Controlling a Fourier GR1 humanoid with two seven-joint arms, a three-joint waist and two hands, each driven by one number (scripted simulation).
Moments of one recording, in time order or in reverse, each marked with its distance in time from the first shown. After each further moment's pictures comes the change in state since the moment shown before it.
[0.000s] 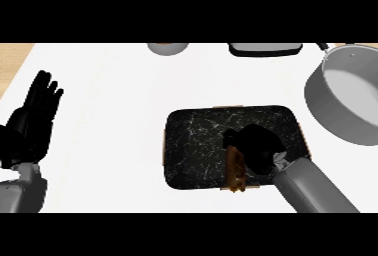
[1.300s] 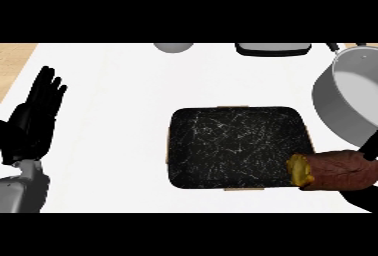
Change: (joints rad) left arm -0.026 -0.011 -0.003 -0.015 -0.013 -0.015 0.027; right arm 0.377 0.129 -0.680 -0.937 -0.383 -0.266 0.410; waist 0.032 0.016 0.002
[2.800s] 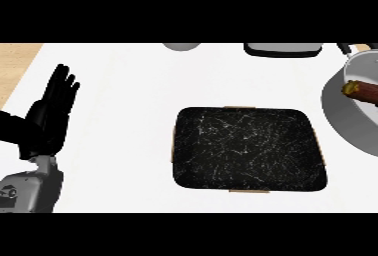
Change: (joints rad) left arm -0.031 -0.059 -0.018 0.025 -0.046 -0.013 -0.020; right arm -0.471 -0.378 -0.298 1.327 0.147 -0.475 -0.523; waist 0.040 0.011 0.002
